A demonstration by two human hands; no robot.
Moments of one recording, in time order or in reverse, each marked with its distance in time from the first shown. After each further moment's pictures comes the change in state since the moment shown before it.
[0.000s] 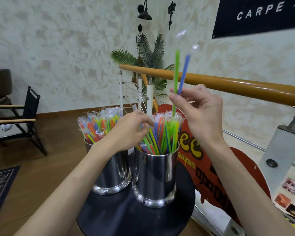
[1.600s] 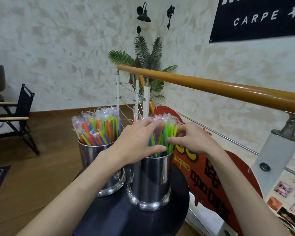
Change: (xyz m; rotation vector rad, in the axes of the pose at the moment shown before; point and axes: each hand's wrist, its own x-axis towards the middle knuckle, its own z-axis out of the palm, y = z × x) left_hand -0.009 0.028 0.023 0.222 -0.098 0.043; right_hand -0.003 0.066 -0.031 -0.621 -0.668 0.474
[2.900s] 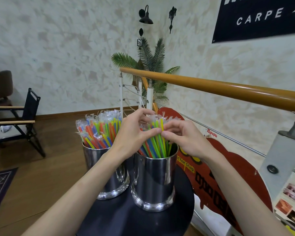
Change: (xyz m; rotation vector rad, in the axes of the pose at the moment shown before) left_hand 0.007 -0.020 0.003 -0.693 0.406 -0.109; right_hand -0.003 -0.017 0.017 0.443 0.013 -0.314
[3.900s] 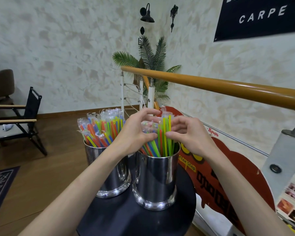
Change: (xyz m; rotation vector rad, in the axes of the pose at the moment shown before) left_hand 0.001 0.001 -0.006 -0.076 -0.179 -0.038; right_hand 0.002 0.007 -0.003 -0.165 0.159 0.050
